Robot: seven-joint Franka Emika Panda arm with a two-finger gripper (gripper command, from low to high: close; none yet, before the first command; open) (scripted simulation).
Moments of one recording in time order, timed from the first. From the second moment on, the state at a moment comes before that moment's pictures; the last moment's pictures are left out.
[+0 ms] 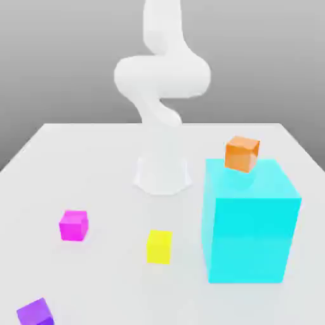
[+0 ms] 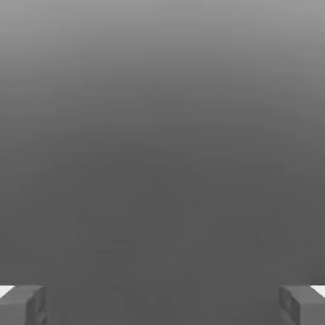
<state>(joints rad) -0.03 -0.71 0.00 -2.29 0.00 2.32 0.84</state>
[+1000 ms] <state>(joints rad) -0.28 0.39 -0.12 -2.22 0.09 2.62 1.23</state>
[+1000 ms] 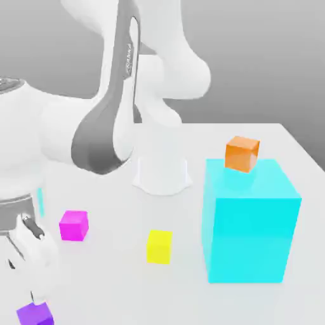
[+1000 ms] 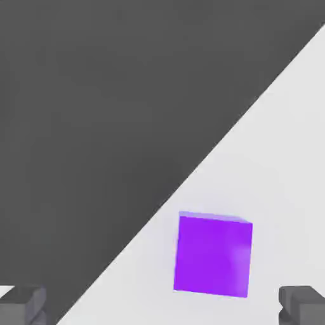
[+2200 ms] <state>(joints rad) 0.05 -0.30 0.11 -2.49 0.05 2.19 0.55</state>
